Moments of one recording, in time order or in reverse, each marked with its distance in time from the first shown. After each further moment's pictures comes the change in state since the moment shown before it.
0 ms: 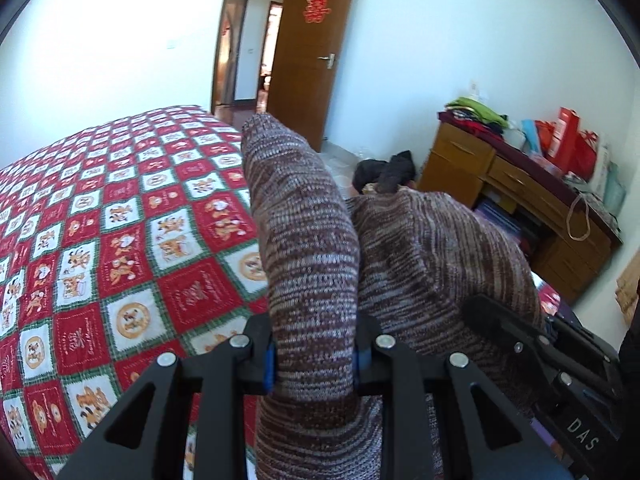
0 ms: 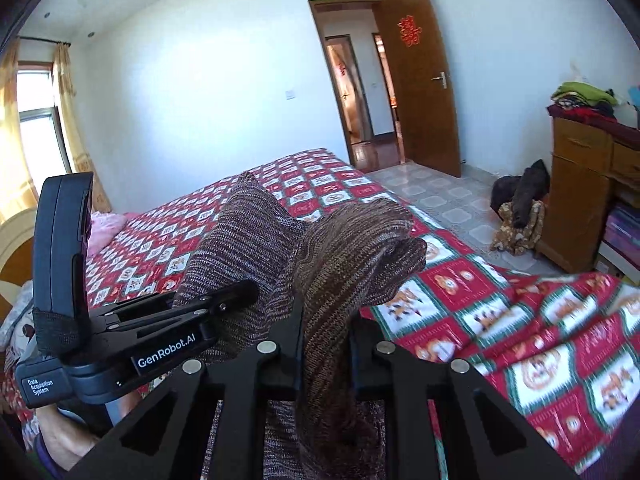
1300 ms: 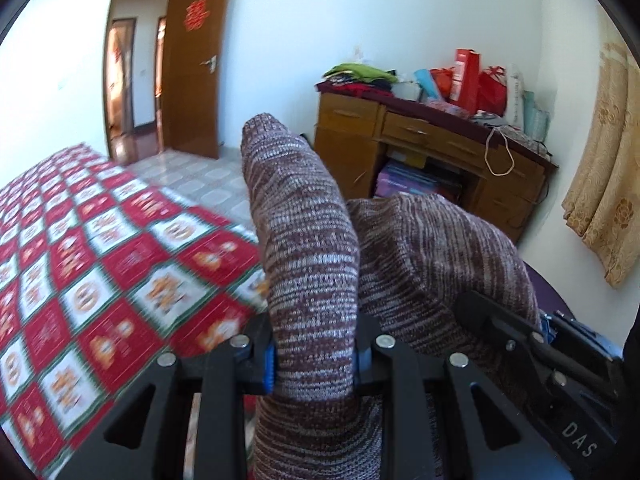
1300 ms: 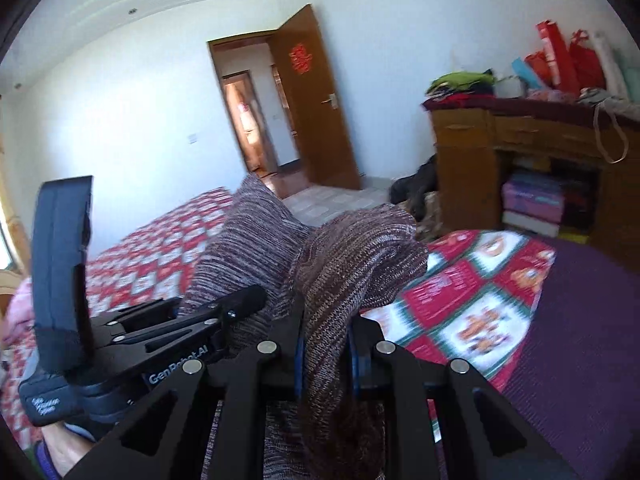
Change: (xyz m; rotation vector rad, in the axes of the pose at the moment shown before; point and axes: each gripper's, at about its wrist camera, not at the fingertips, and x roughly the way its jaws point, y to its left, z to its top) left arm 0.061 -0.162 -0.027 0.256 -0.007 -0.244; right arm -0.078 -0.123 -0.050 0.173 -0.117 -0.346
